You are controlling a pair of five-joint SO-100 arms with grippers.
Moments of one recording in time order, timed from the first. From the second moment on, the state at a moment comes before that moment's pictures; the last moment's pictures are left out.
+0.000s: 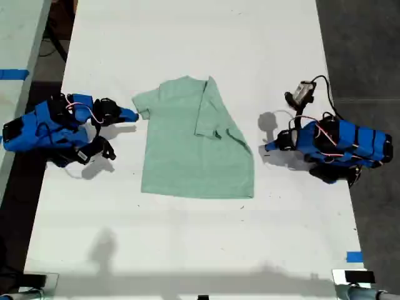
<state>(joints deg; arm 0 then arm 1) -28.2 205.5 186.2 57.7 8.8 15.6 200.3 174.5 78.4 -23.5</state>
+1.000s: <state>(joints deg) -52.8 137.6 129.7 73.6 15.9 16.8 200.3 174.5 78.4 -23.0</state>
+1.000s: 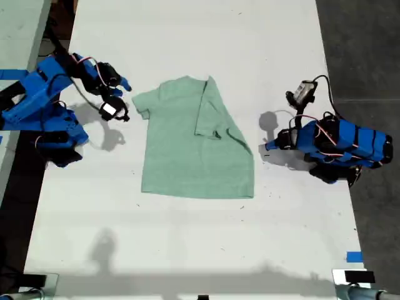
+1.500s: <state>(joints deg) -58.4 100.5 119.0 66.1 26.9 16.6 200.3 174.5 78.4 -23.0</state>
